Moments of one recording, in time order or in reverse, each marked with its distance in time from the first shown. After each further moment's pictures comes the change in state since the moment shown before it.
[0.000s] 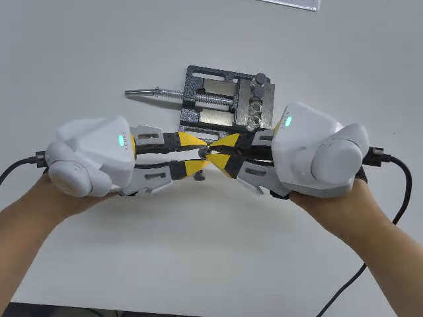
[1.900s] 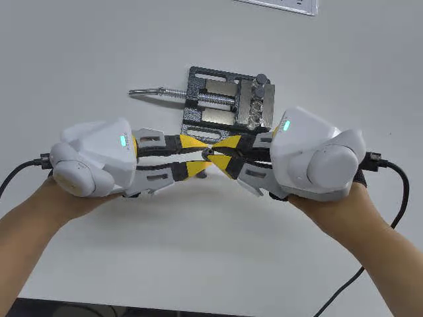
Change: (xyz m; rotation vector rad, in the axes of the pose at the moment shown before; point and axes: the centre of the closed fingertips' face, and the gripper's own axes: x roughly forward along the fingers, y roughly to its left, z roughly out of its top) left arm -0.004 -0.007 0.003 -0.025 -0.023 0.015; right arm -0.003 0.008 0.001 -0.035 0.015 -0.038
